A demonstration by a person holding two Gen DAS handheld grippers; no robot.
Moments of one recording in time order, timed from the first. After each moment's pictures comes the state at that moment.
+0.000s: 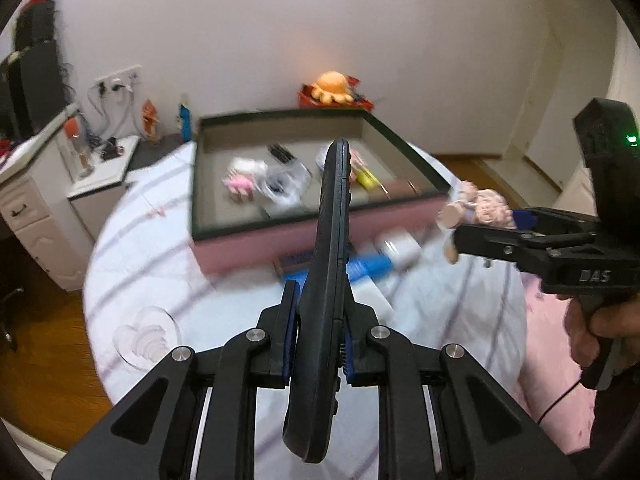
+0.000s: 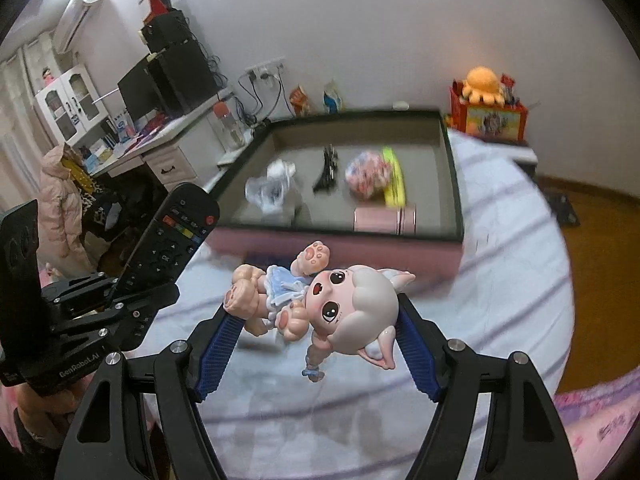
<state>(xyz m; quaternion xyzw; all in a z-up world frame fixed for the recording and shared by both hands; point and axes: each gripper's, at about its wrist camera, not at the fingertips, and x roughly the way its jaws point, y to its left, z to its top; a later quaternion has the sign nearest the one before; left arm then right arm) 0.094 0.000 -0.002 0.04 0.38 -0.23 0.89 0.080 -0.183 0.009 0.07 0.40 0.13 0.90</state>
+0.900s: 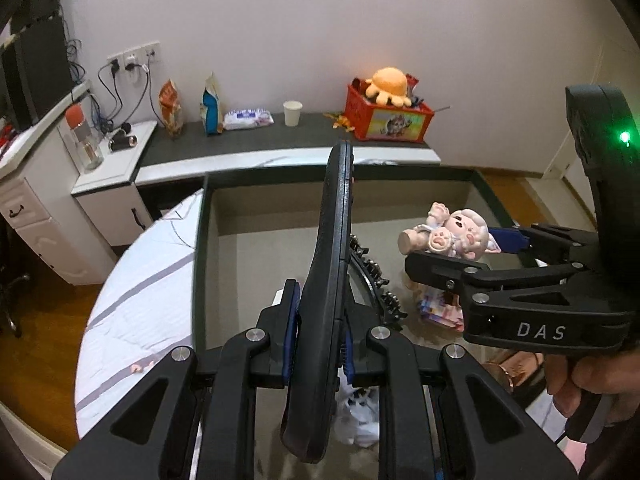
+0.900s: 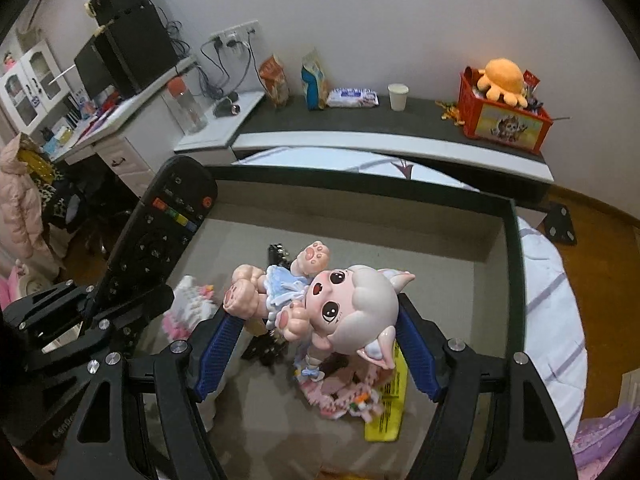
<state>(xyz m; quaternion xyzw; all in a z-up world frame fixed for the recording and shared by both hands) 0.300 -0.038 -0.021 0.02 0.43 -0.17 0.89 0.298 -0.174 -0.019 0.04 0.49 0.10 0.87</state>
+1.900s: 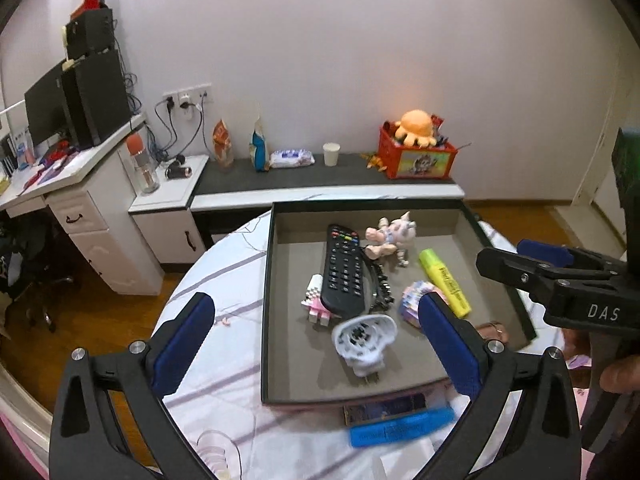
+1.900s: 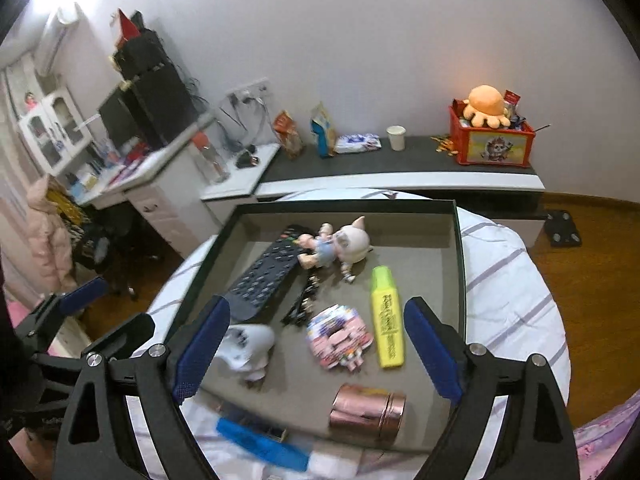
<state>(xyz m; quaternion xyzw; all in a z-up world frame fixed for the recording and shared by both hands) 0.199 -0.010 0.056 0.02 0.35 -0.10 0.93 0.207 -0.196 0.049 0.09 0.39 0.12 0.91</state>
